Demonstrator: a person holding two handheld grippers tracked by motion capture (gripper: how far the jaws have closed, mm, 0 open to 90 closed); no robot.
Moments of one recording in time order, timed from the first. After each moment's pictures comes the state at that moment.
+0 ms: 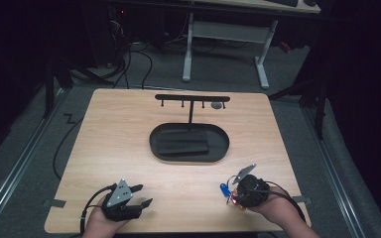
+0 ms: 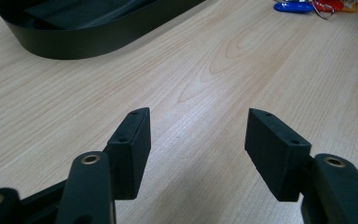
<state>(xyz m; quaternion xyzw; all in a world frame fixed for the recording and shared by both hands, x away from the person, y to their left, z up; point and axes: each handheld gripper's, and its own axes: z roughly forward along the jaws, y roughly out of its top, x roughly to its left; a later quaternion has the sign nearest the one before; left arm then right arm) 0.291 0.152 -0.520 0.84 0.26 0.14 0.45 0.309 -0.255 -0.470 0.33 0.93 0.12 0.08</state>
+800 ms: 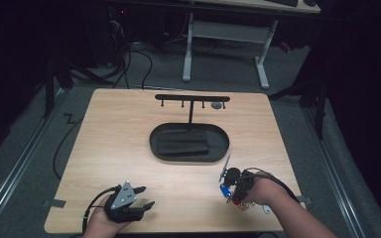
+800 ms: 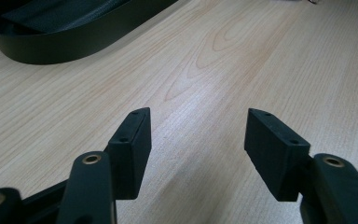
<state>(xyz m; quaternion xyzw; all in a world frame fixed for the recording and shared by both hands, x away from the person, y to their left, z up) 0.289 0.146 -0.519 0.86 0.23 0.14 0.44 0.352 -0.224 -0.482 0.26 0.97 -0.03 -0.02</state>
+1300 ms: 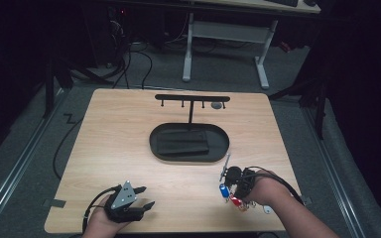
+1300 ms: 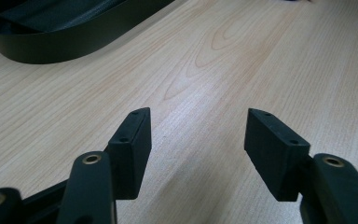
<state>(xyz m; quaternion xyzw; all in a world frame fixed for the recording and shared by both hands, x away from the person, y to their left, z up) 0.289 0.145 -0.520 0.86 0.23 0.14 0.44 0.346 -0.221 -0.459 0.24 0.97 -0.03 0.00</state>
